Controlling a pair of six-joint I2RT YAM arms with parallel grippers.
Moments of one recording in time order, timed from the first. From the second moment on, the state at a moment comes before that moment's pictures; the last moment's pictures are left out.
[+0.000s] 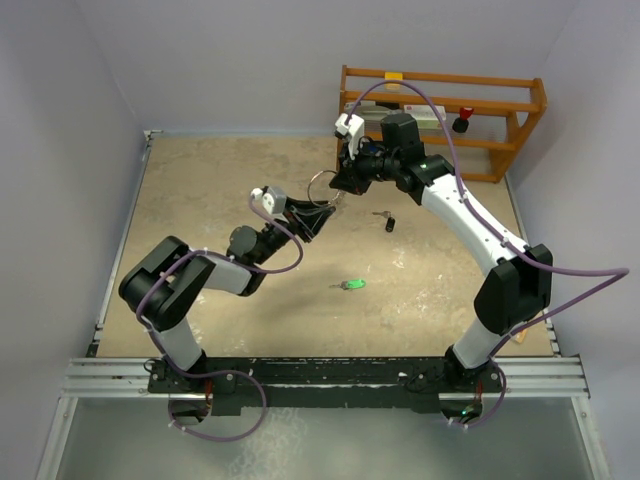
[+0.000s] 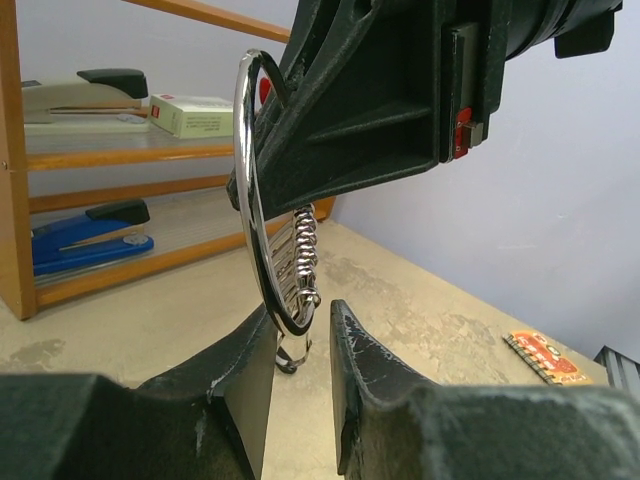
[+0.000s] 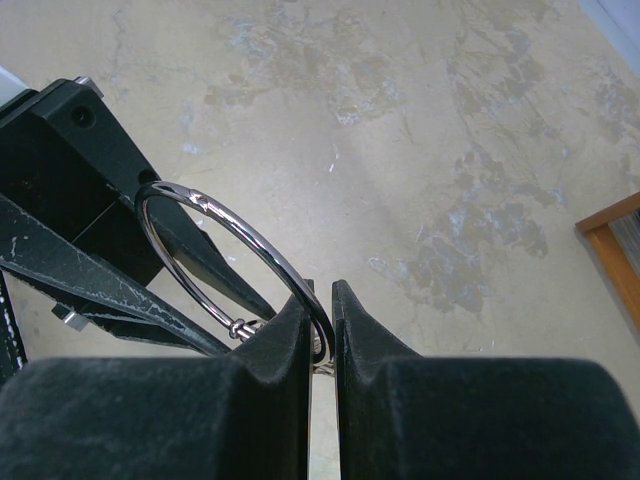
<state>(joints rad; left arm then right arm) -0.60 1.73 0.59 1.52 0.30 -0.41 0.45 1.66 1.57 -0.46 -0.60 -0.26</state>
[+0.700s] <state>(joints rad) -0.60 1.74 0.59 1.52 0.30 -0.41 0.45 1.66 1.57 -0.46 -0.59 -0.27</state>
